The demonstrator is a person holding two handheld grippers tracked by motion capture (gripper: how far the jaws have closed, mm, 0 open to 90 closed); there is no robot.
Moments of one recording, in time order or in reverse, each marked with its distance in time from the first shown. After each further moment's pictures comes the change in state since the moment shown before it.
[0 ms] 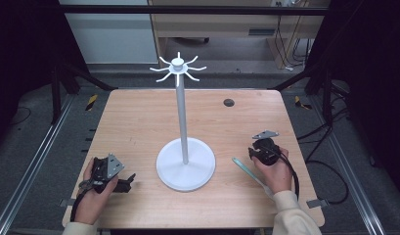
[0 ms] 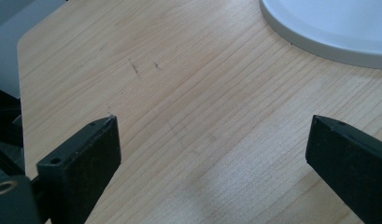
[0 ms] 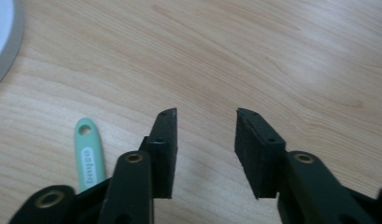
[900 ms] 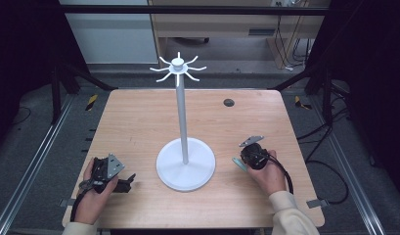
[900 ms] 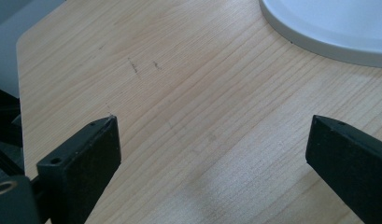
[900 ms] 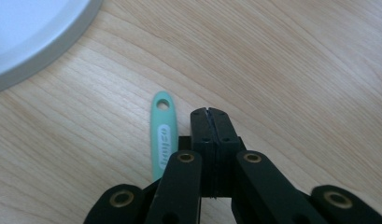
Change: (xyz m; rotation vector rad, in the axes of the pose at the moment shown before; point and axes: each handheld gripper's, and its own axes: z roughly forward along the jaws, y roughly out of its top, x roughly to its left) left arm 0.000 0.000 0.000 0.003 0.000 0.001; right arm 0.029 0.001 0.012 0.076 0.150 -0.156
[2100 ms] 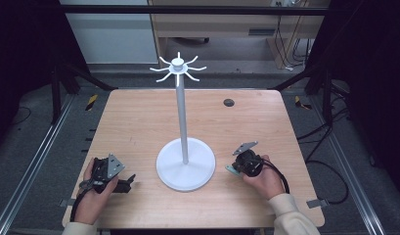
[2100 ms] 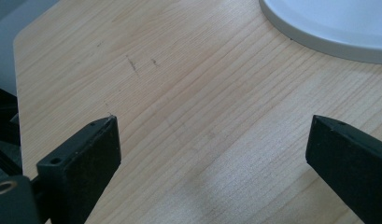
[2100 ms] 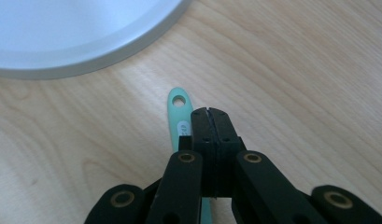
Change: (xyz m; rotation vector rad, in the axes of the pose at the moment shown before) left arm 0.000 -0.001 0.001 0.010 -0.004 0.003; right arm 0.026 -0.004 -0.006 0.019 0.166 -0.086
